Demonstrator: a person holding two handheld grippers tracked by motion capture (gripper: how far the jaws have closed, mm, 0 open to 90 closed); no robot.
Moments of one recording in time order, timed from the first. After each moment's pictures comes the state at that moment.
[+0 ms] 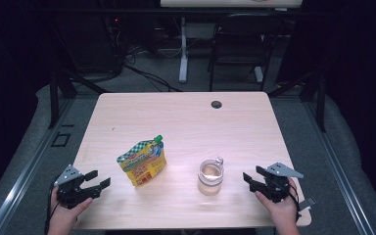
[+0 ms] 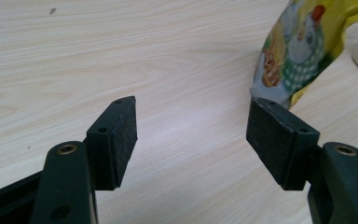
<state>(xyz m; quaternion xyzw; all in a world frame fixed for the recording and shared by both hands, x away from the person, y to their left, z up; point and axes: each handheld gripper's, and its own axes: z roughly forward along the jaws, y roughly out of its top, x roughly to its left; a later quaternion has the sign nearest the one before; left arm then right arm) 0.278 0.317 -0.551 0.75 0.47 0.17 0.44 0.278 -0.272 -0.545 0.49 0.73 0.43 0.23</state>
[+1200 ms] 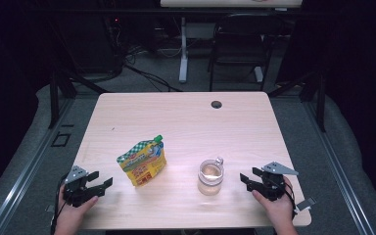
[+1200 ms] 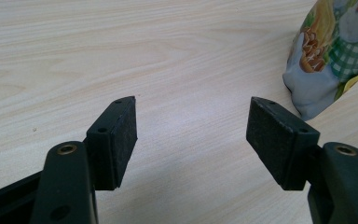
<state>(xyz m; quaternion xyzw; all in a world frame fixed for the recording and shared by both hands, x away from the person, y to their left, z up) 0.287 0.309 -0.566 0.75 0.50 0.18 0.40 0.288 -0.269 -0.557 0.50 0.73 0.42 0.20</state>
